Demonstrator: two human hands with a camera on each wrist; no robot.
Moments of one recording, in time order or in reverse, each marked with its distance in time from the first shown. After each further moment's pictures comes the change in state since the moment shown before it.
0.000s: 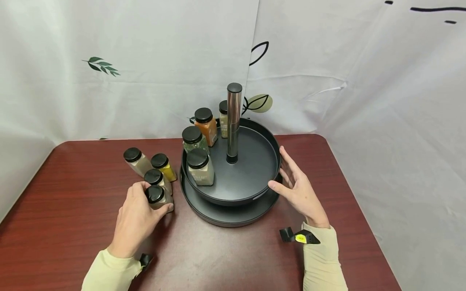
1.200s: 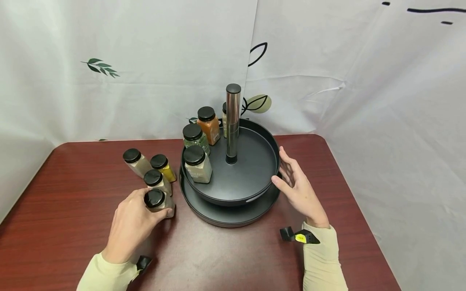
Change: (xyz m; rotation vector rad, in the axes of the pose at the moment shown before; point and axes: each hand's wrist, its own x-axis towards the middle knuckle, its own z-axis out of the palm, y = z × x) left_hand 0.000 0.006 -0.013 0.013 -0.060 0.062; right_hand 0.000 0.003 -0.001 -0.060 -0.005 -0.109
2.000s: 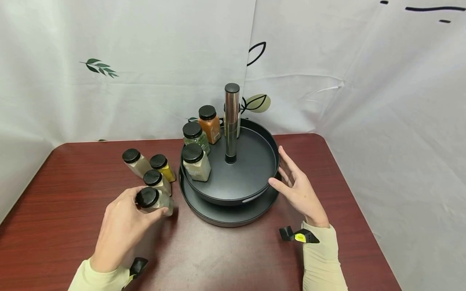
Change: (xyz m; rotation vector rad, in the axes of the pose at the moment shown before) left_hand -0.004 0.011 -0.022 -0.066 0.054 0.031; right_hand 0.001 -0.003 0.001 0.036 0.016 0.083
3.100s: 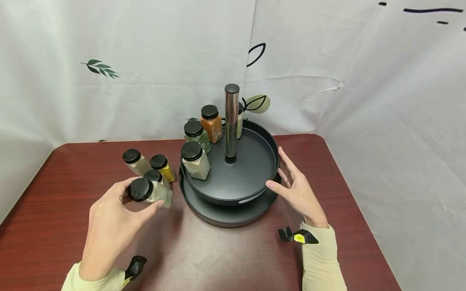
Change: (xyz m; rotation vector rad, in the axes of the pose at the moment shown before) left_hand -0.002 0.022 -0.024 -0.075 0.144 0.048; right_hand 0.000 -0.001 0.002 0.023 -0.002 0.014
